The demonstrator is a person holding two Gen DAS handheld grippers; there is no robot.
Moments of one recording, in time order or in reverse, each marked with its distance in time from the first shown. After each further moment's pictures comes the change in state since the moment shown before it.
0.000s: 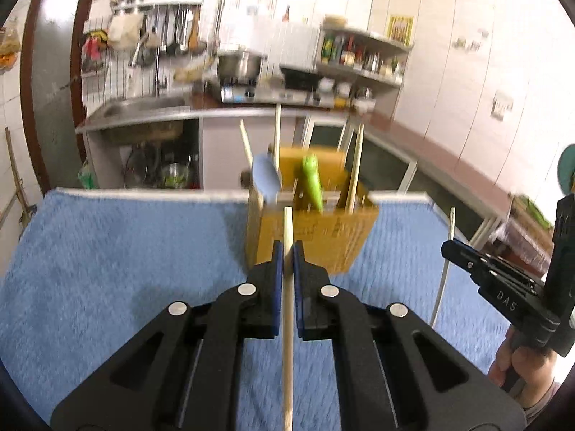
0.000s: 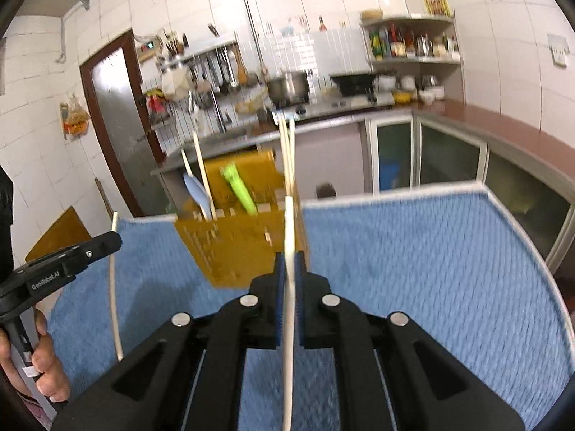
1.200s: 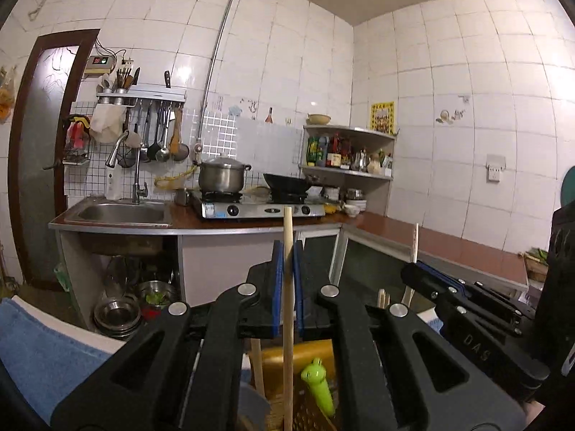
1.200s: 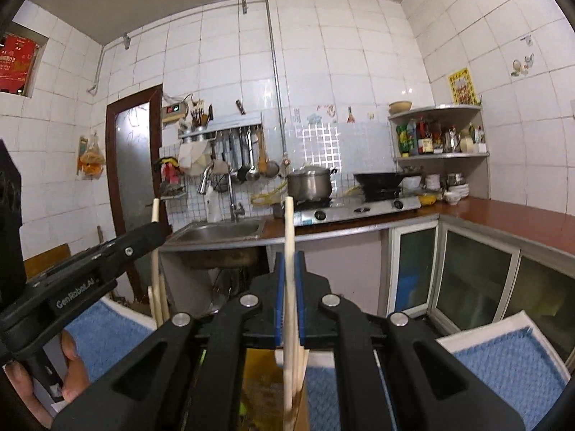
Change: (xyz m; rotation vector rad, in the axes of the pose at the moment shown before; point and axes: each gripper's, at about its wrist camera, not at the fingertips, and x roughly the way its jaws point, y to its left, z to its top) left arm 0.110 -0.013 0.091 0.075 -0.427 -0.037; right arm 0.104 0.023 0.091 -0.125 -0.364 0.056
